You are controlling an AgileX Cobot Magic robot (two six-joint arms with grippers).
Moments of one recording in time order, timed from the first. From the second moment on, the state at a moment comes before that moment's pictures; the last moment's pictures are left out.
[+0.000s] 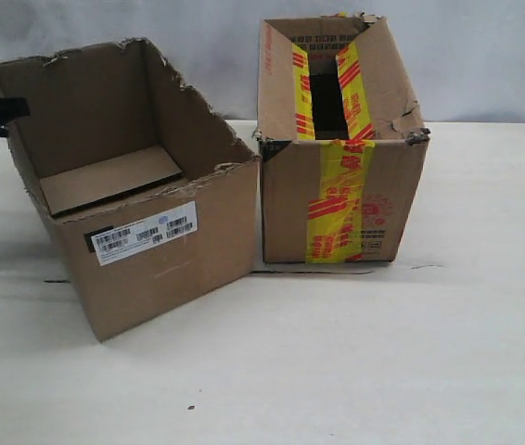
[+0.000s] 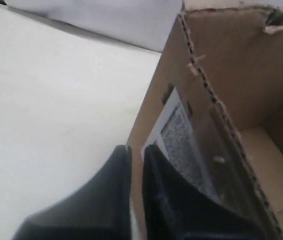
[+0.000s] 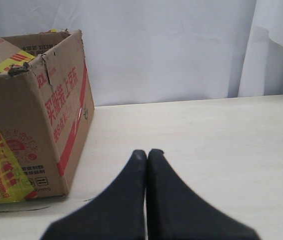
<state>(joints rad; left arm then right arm) 0.03 1.75 -0.99 -0.45 -0.04 0.23 0.03 0.00 -0.01 0.17 0.22 -0.13</state>
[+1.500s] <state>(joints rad) -0.41 1.08 -0.62 -0.41 0.25 0.24 0.03 0.00 -0.01 0.17 0.22 -0.13</state>
